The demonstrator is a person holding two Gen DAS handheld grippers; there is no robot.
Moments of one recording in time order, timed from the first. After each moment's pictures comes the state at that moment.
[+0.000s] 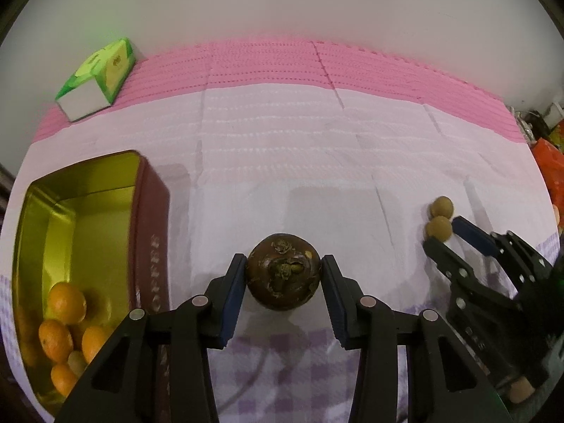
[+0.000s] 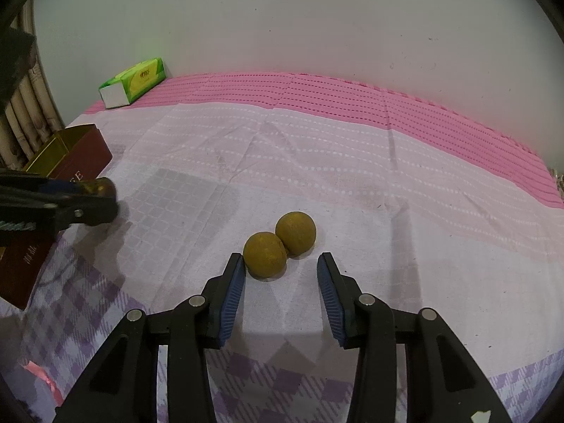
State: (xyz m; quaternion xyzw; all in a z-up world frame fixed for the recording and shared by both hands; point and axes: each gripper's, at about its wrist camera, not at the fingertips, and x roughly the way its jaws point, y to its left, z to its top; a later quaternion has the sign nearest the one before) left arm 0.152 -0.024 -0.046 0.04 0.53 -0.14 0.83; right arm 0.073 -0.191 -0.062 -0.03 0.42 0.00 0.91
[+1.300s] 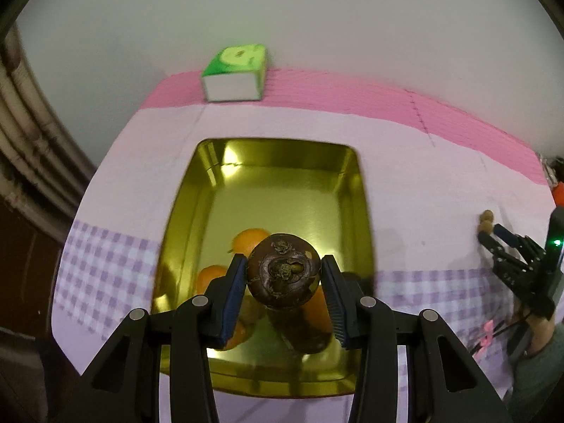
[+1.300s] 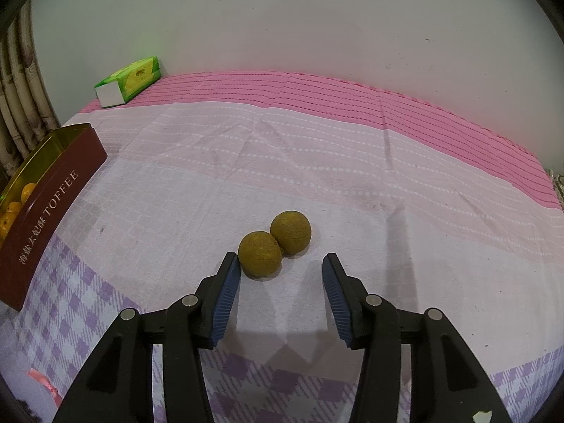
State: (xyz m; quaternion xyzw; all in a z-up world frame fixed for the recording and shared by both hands) left arm 0.101 0.137 0.004 0.00 0.50 -0.04 0.86; right arm 0.075 -0.195 -0.063 -0.04 0.42 0.00 0.91
